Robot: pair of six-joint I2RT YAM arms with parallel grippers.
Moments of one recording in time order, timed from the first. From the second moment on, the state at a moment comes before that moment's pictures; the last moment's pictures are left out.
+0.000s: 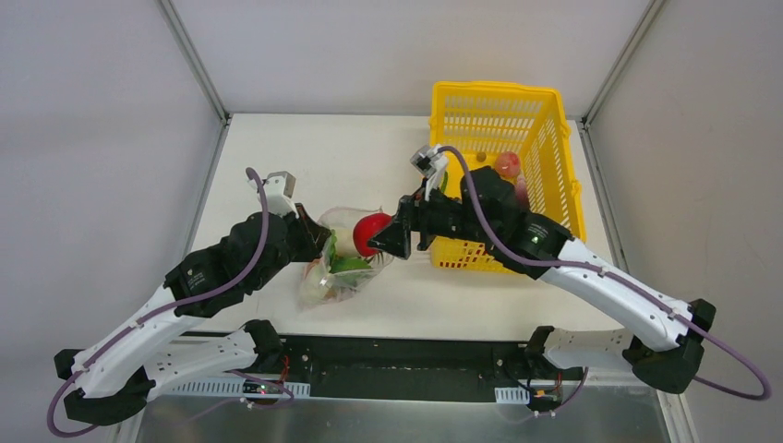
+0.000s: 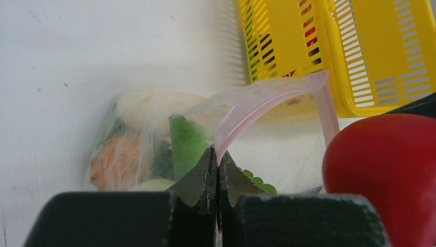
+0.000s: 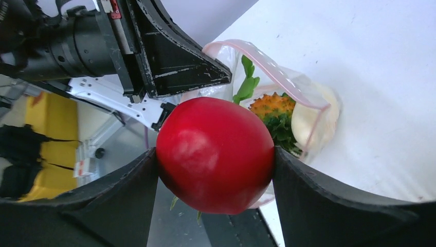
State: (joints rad) left arm -0.95 0.73 1.07 -0.81 -0.50 -0.71; right arm 0.96 1.14 1.24 -0.36 -0.32 0.51
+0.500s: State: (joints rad) left arm -0.95 0.72 1.07 -0.81 -0.49 -0.71; right arm 1.14 1.30 1.34 -0.42 0.12 0.32
